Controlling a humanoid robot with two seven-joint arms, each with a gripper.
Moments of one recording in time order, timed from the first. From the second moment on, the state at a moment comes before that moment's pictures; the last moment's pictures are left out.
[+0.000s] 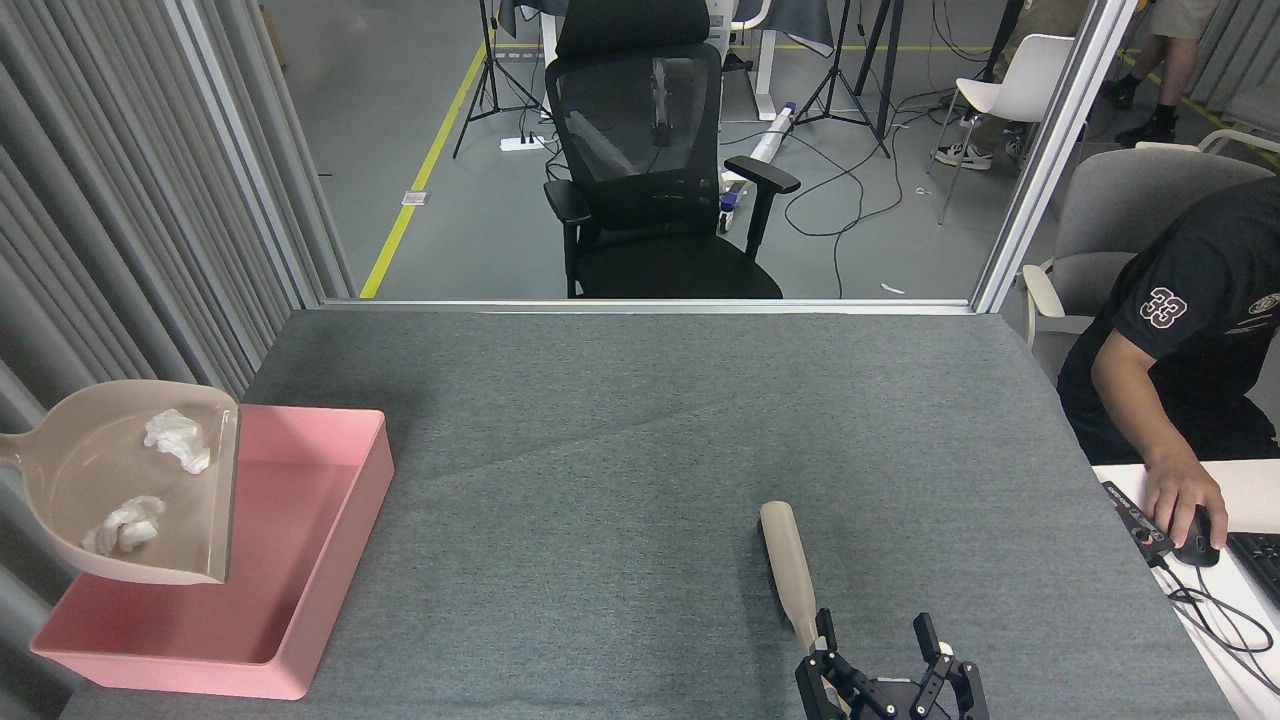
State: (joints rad) left arm -0.29 0.56 0.42 -1.03 -0.29 -0.32 -0.12; right arm 0.25 0.06 0.09 -1.68 1.45 0.05 -0.17
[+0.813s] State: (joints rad) left arm -0.40 0.51 0.33 -1.11 0.02 -0.10 -0.20; right arm 0.25 0.07 0.09 -1.68 1.45 0.04 -0.17
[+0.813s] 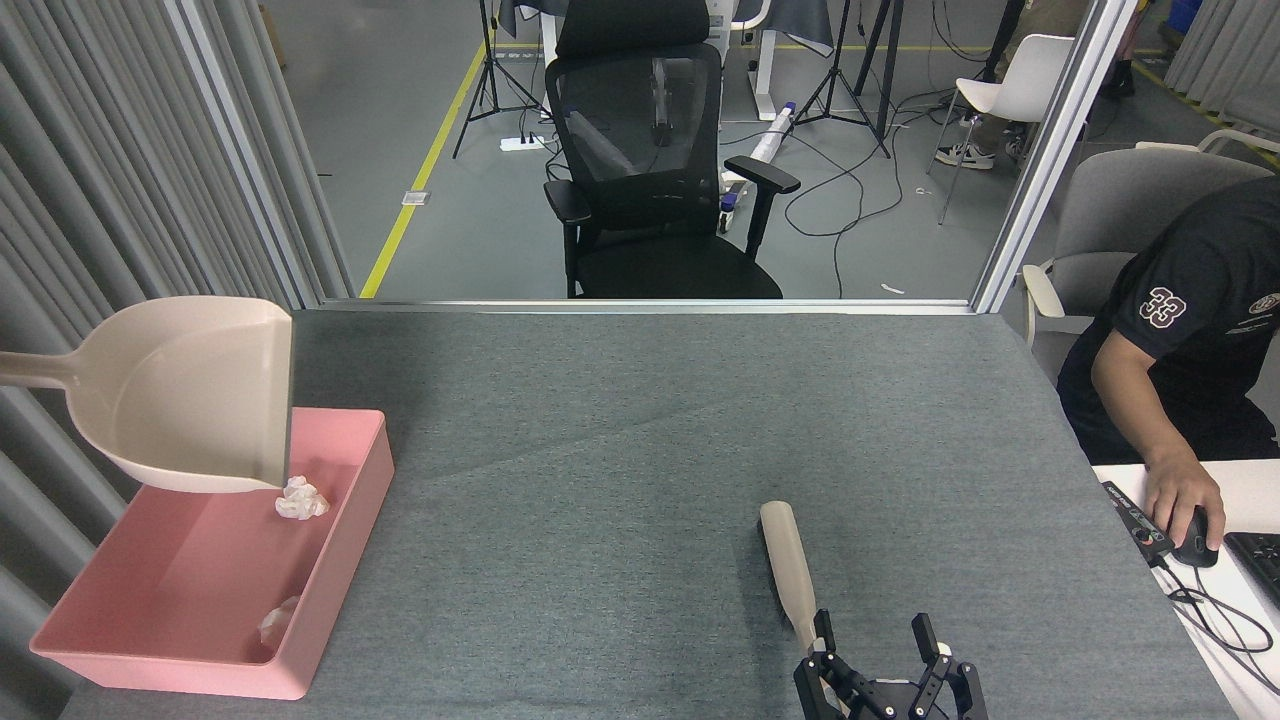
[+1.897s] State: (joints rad) left arm -0.31 -0.13 0.23 -1.06 -0.34 -0.23 -0.06; right arm 0.27 0.07 0.09 -1.68 1.45 0.04 -0.18
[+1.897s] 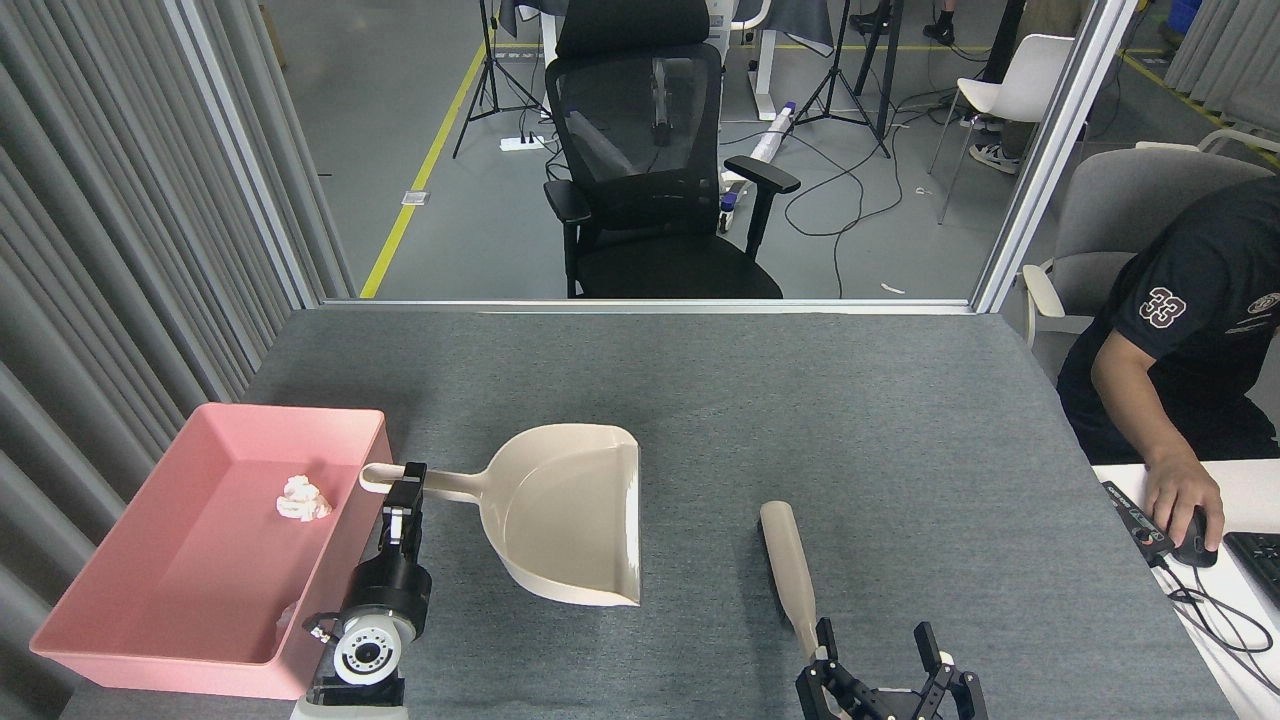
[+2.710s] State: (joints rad) left arm -0.32 -0.13 0.23 -0.87 -0.33 -0.40 0.00; right arm 0.28 0.07 0.09 -1.69 1.45 0.04 -0.17
